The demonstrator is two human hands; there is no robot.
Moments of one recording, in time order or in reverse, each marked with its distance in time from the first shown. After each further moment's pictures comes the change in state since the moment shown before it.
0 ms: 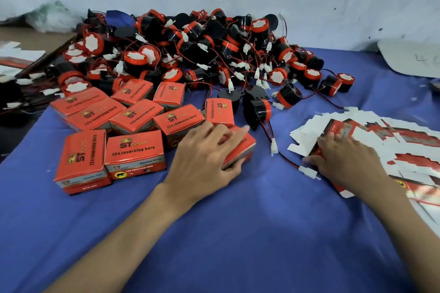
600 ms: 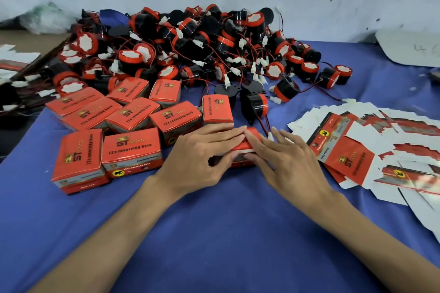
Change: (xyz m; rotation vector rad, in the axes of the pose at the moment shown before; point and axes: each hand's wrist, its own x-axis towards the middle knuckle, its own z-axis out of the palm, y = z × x) left_hand -0.003 -0.013 0.007 -0.451 -0.070 0.011; right_hand -0.028 -0.067 0.019 0.419 0.708 -0.590
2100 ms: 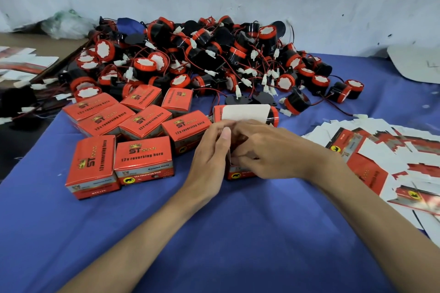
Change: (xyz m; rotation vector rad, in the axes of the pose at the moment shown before) left_hand 0.011 0.019 0.009 -0.690 0.235 -0.619; right_hand 0.085 -0.007 -0.018 0.313 -0.688 -0.197
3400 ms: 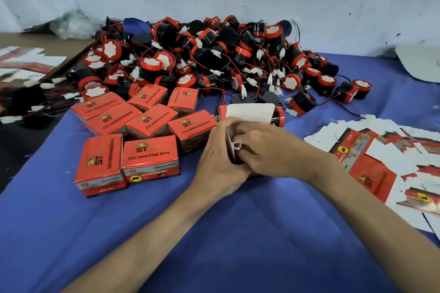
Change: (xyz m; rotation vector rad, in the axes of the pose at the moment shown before) left_hand 0.001 0.002 0.002 0.264 -0.014 0.000; right_hand 0.012 -0.013 0.002 -0.045 0.011 0.101
